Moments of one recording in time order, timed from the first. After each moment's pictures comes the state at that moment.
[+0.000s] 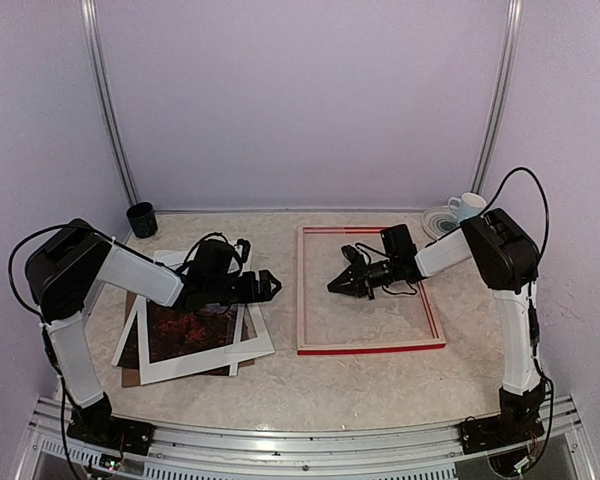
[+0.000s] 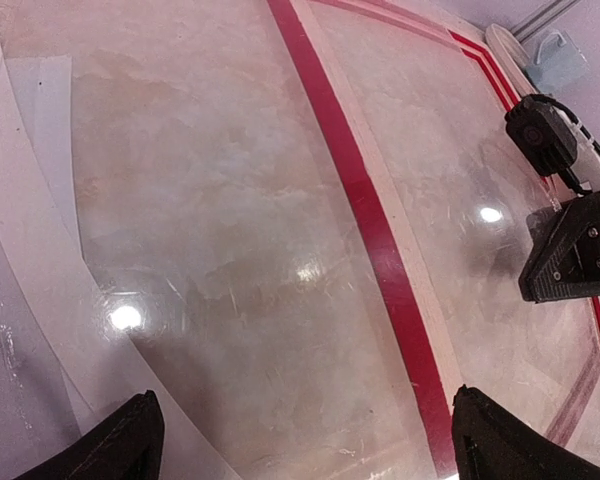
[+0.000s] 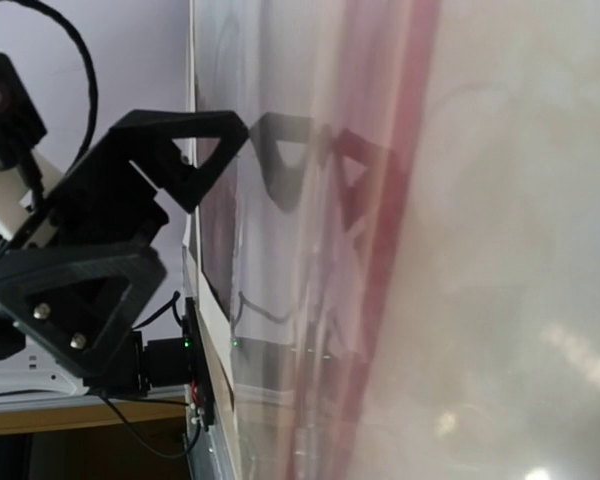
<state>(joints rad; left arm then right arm) -0.63 1.88 0.89 0.38 0.09 -0.56 0.42 2.25 1.29 0.27 -1.13 0.79</state>
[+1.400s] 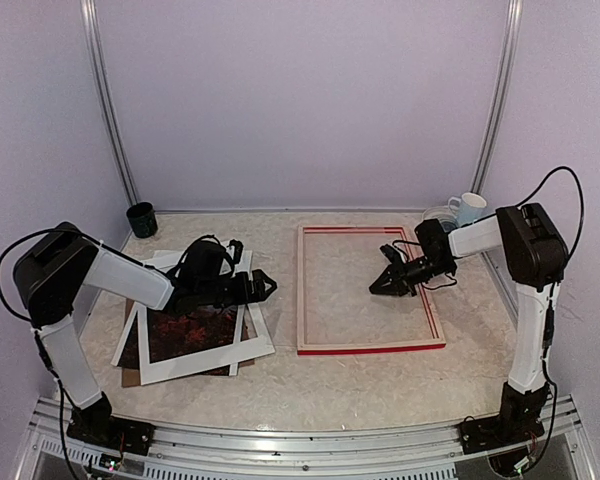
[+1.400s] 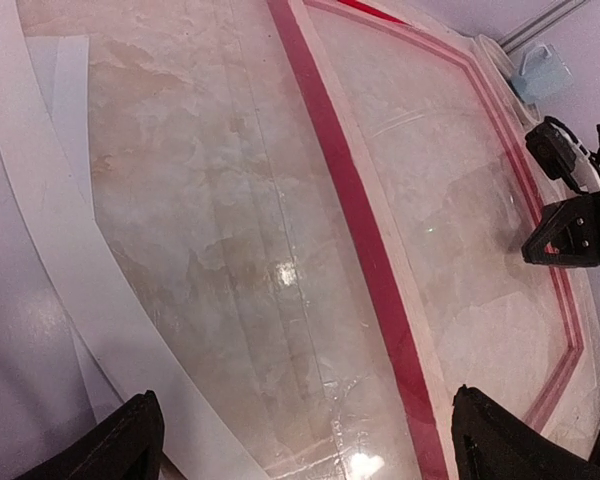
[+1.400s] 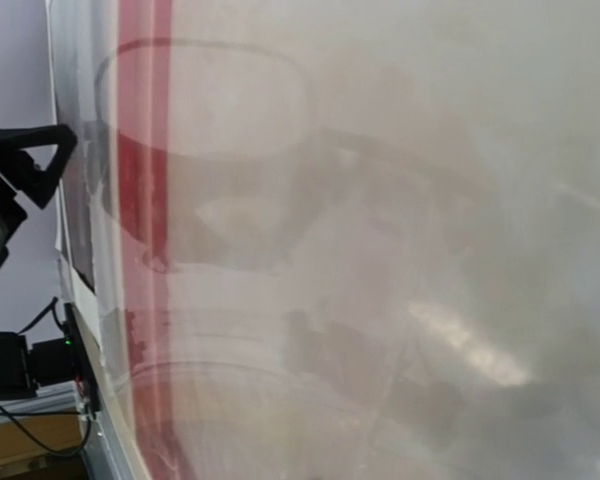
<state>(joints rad) -0.62 1.80 0.82 0.39 0.12 -0.60 0.22 2.12 1.28 -0.34 -1.00 0.30</state>
